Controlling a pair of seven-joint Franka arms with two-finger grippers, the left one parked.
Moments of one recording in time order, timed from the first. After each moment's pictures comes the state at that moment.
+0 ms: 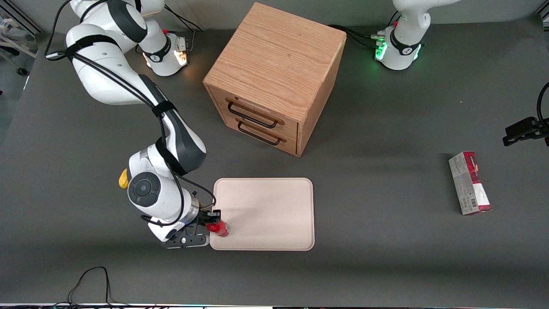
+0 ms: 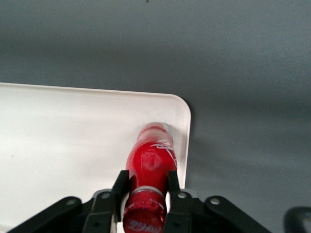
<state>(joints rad) 0.16 0.90 0.33 -1.06 -0.22 2.04 0.40</state>
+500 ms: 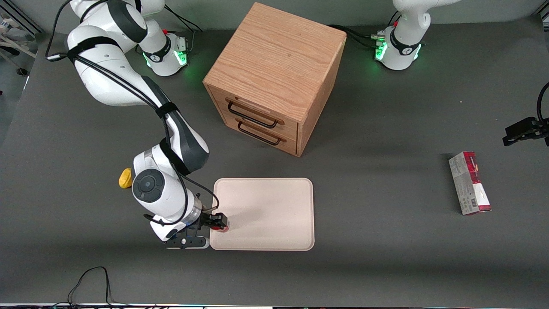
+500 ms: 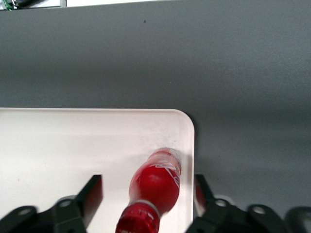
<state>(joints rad) 0.16 0.90 0.33 -1.08 -0.25 2.13 0.49</state>
